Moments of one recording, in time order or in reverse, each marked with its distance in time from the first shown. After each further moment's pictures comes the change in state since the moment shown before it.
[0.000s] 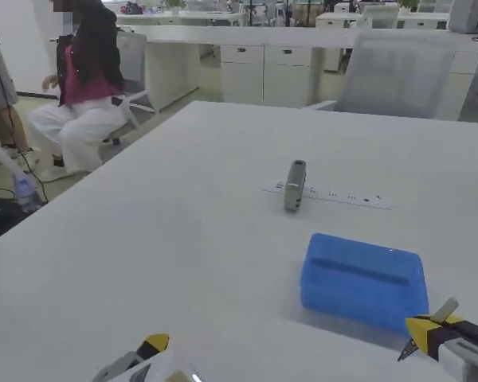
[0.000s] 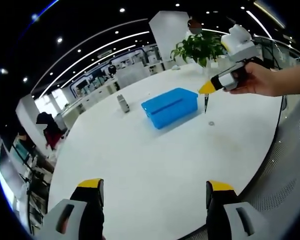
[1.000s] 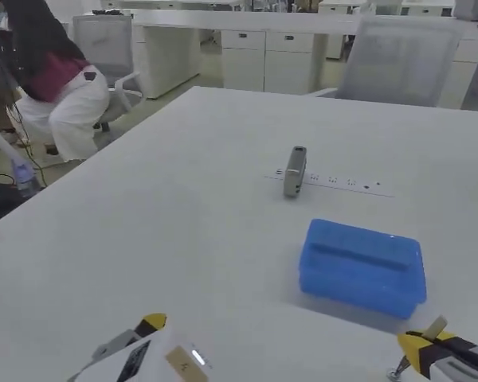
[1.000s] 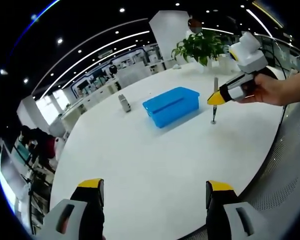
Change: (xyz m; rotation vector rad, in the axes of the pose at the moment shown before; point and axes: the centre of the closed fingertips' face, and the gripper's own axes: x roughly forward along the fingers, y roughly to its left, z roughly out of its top) left arm -0.001 0.001 -0.001 0.015 0.013 0.010; right arm -0.001 0.006 -0.027 -0.047 0.041 0.000
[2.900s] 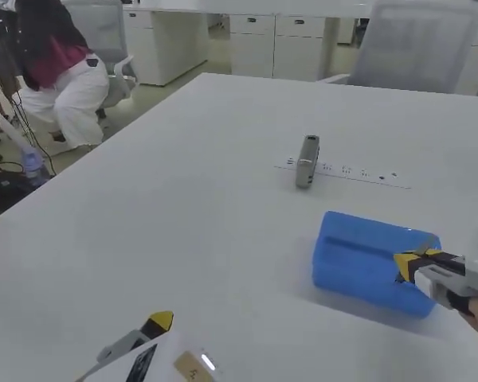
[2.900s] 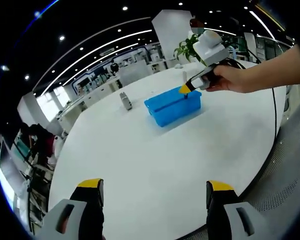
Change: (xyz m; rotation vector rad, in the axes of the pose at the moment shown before) left arm 0.001 0.002 -0.002 -0.024 0.010 0.000; right arm 0.074 -0.055 0.059 -0.087 -0.027 -0.072
